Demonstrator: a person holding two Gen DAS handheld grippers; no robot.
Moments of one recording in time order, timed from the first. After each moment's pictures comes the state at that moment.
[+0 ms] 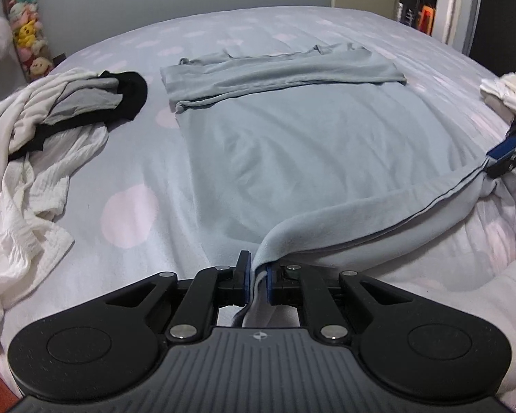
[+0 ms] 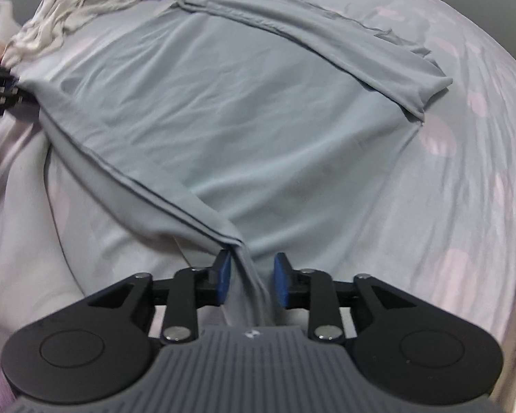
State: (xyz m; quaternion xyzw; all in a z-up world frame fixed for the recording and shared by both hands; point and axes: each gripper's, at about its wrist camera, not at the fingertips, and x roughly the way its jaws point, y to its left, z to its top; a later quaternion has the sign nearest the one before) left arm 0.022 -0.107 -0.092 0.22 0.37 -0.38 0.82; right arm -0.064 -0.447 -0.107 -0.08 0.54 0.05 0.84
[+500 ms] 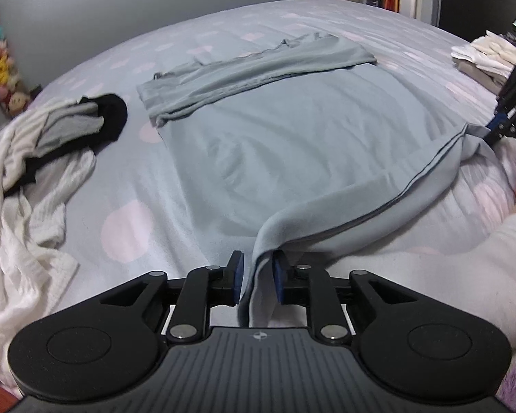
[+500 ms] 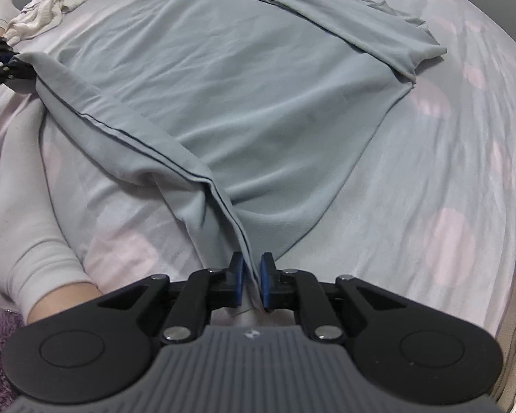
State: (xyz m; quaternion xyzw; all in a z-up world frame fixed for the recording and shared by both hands) left arm 0.011 -0.100 -0.085 0.27 0.34 -0.42 0.80; right arm -0.082 -0.463 -0.121 -0.06 0.56 0.06 0.82
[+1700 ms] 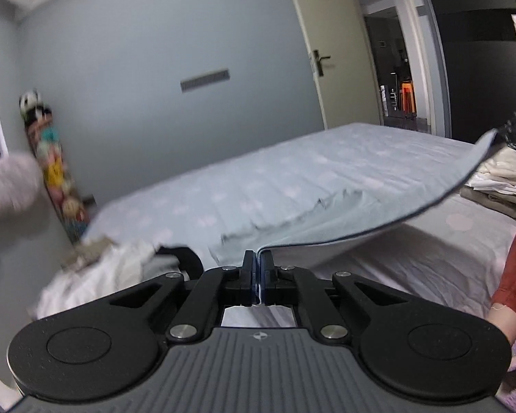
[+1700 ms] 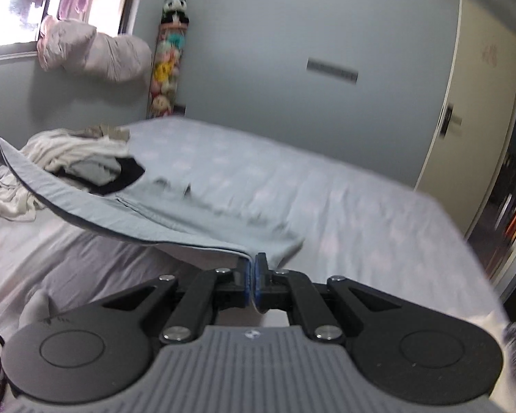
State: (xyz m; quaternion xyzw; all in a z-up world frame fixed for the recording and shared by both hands) left arm -0.039 -0.048 0.092 0.22 0.13 -0.41 0.88; right arm -0.203 -0.440 0.061 -0.09 0.22 -0.10 0.97
